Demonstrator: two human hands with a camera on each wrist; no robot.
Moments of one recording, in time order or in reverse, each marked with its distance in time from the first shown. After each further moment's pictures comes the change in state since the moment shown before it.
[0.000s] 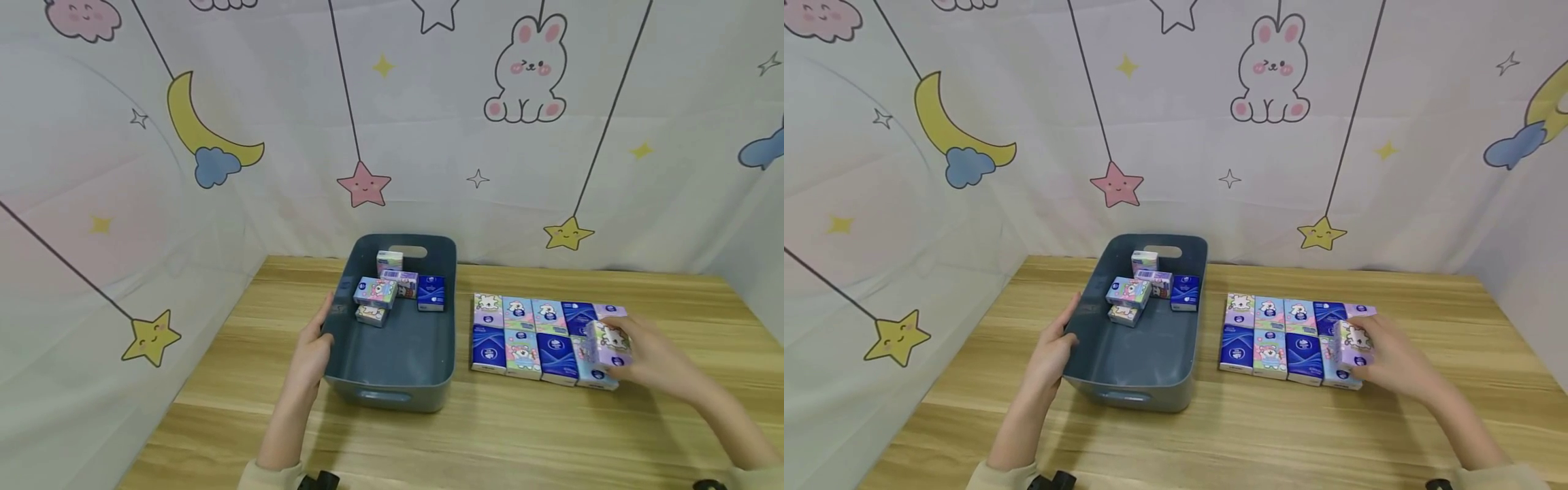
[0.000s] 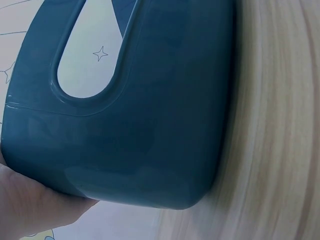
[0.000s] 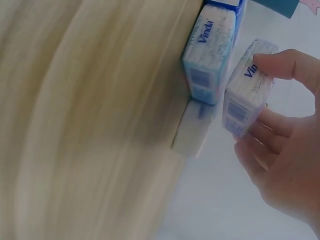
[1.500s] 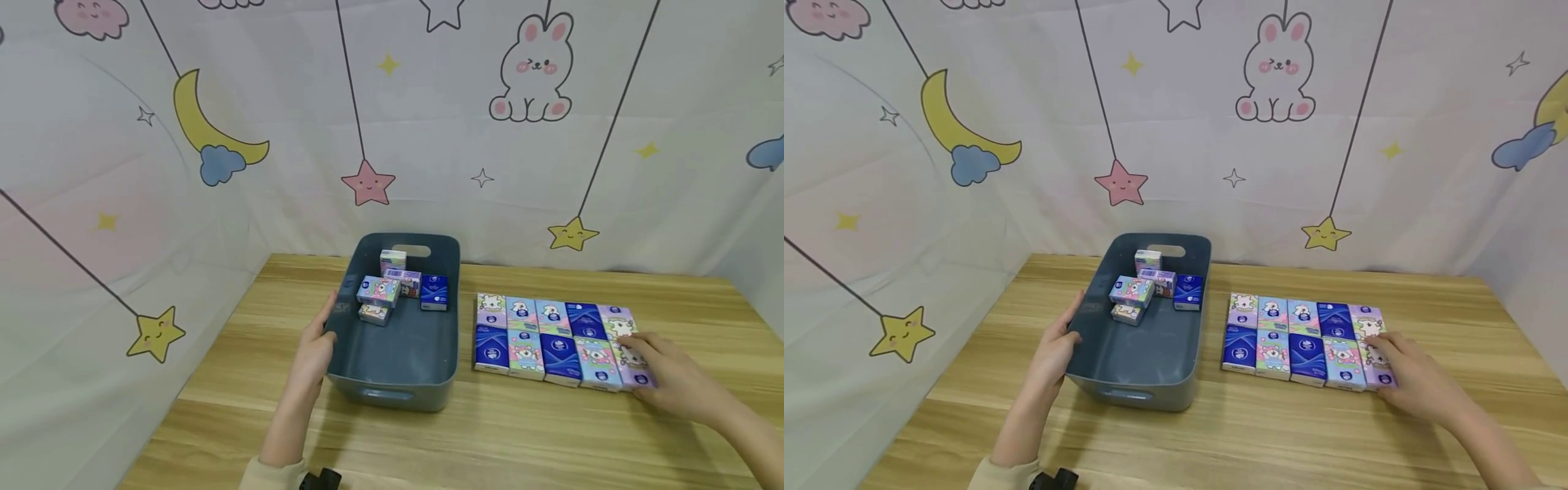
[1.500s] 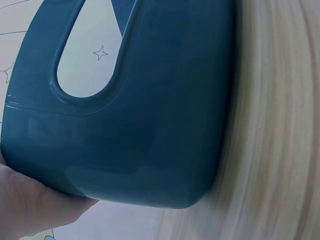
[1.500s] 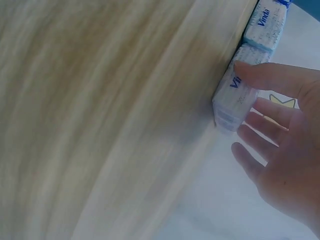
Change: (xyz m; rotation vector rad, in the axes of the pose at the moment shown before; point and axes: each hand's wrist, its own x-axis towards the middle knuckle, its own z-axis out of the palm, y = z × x) left_hand -0.002 0.001 0.000 -0.007 0.008 0.012; right_hand -0.025 0.037 0.015 -0.163 -0.003 -0.104
